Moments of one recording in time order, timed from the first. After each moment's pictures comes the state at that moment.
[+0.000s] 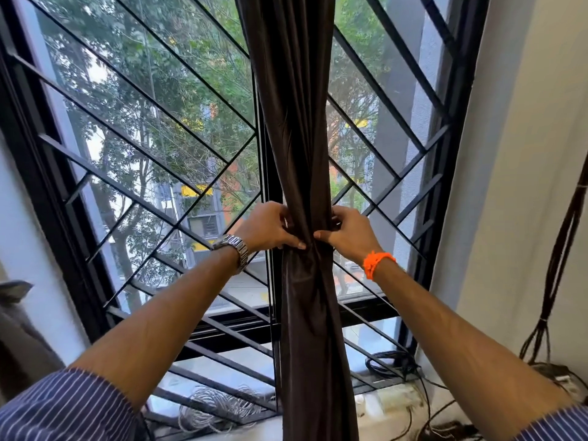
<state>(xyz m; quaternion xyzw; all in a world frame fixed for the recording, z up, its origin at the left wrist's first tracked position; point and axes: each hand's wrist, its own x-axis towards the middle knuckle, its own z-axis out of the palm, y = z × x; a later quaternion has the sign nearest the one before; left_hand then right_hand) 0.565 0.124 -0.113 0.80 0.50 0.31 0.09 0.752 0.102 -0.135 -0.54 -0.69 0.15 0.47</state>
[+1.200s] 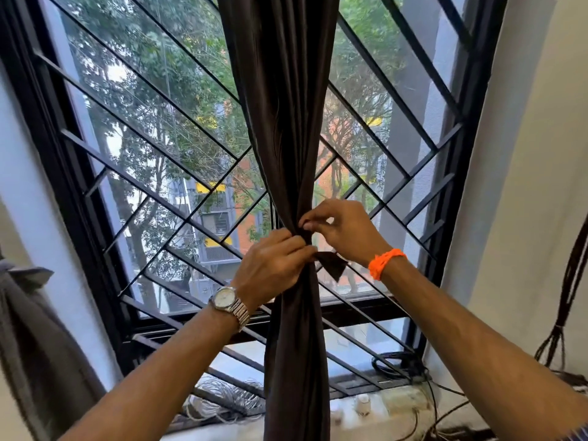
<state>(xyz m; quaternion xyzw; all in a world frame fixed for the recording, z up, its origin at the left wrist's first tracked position) 0.566 0.053 -0.168 0.81 0.23 0.41 -0.35 0.740 0.071 -0.116 -0.38 -0.81 0.04 0.45</state>
